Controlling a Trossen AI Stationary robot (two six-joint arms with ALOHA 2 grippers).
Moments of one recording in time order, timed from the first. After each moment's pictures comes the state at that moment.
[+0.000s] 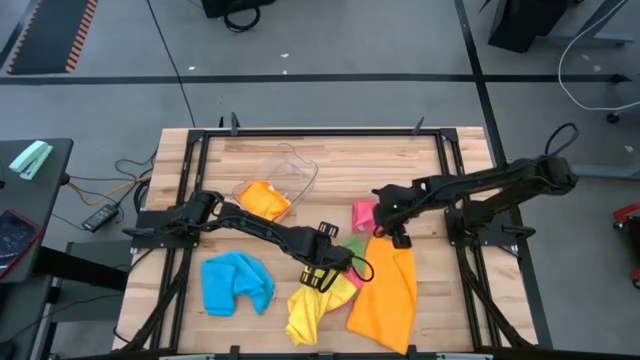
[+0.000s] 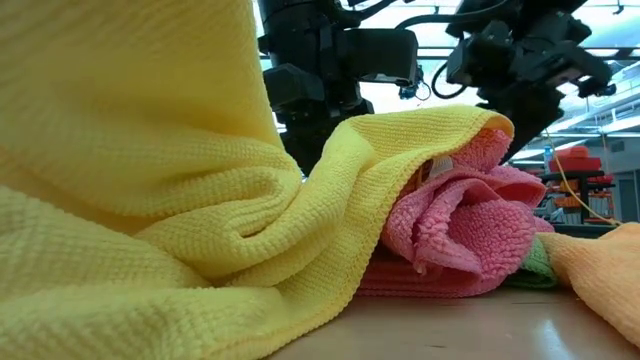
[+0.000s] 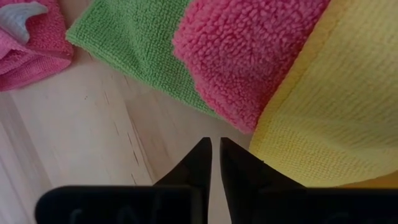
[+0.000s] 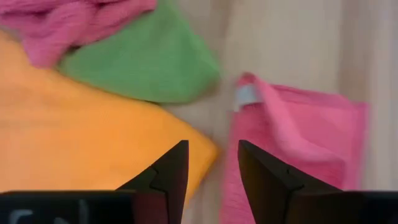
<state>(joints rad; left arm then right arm) -0.27 2.18 1.74 -0.86 -0.23 0.14 0.01 1.24 0.72 -0.53 -0.14 -0.07</state>
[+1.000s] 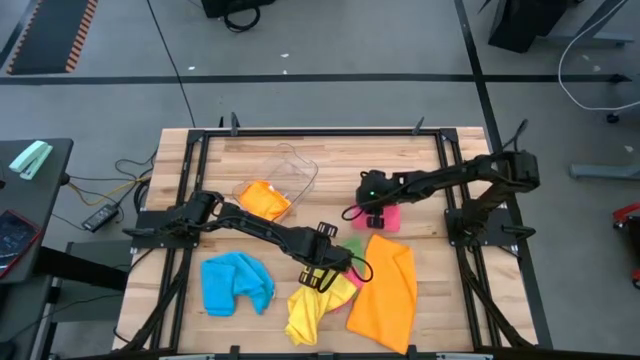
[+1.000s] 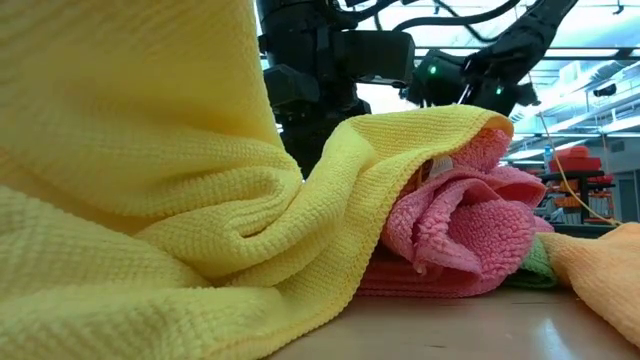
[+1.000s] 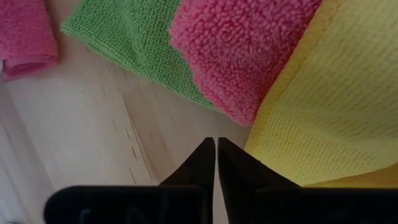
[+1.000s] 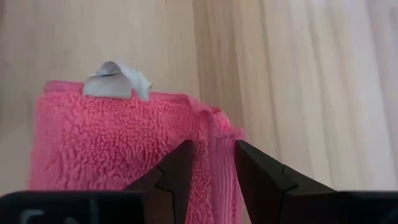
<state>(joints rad) -0.27 2.18 1.74 -0.88 -0.23 0.14 -0.19 1.54 0.70 -0.20 0.13 -0.16</state>
